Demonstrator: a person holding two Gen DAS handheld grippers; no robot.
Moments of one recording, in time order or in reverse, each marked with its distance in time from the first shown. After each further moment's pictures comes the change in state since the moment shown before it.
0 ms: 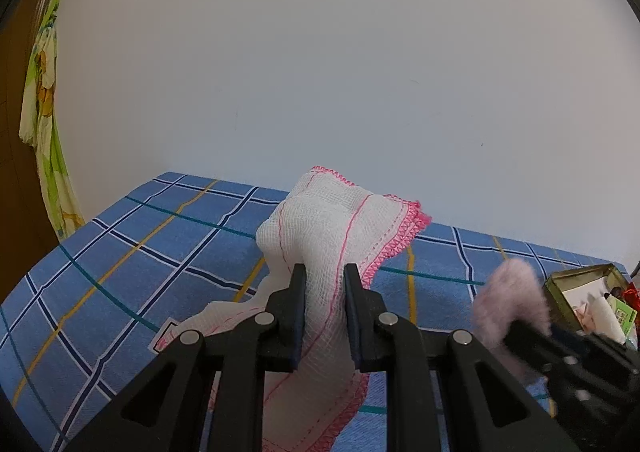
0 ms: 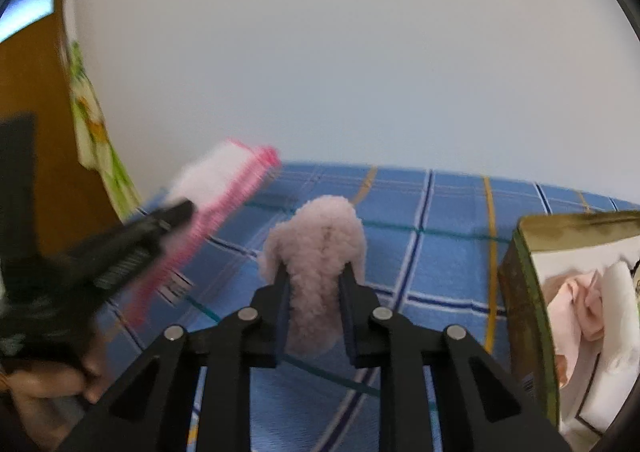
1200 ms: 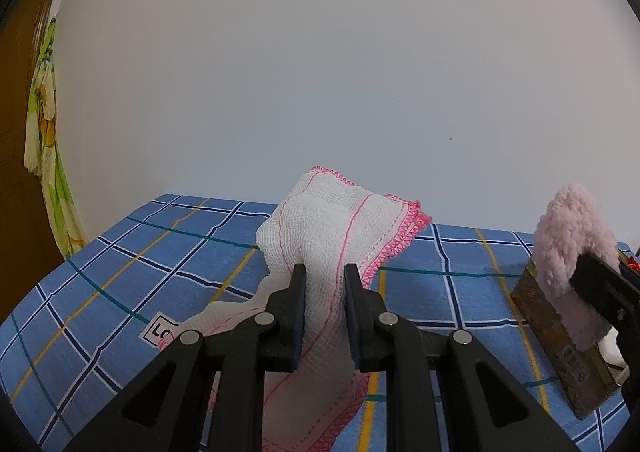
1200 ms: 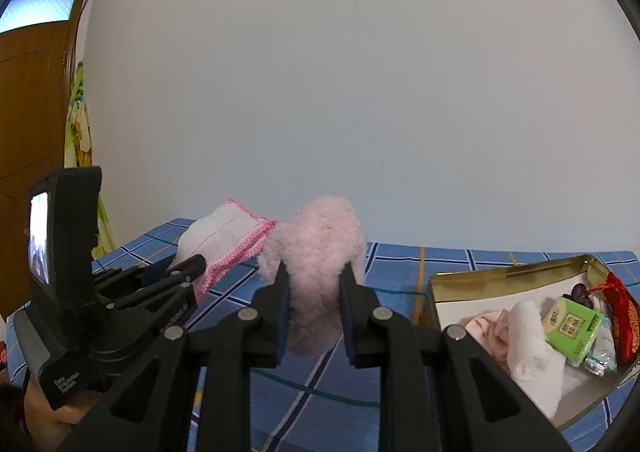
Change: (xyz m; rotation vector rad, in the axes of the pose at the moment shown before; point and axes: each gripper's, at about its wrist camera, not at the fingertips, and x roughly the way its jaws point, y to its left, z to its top) left arm -0.004 -0.015 -0.009 0.081 -0.065 0.015; right arm -0.070 0.017 -0.002 -0.077 -0.240 -0.164
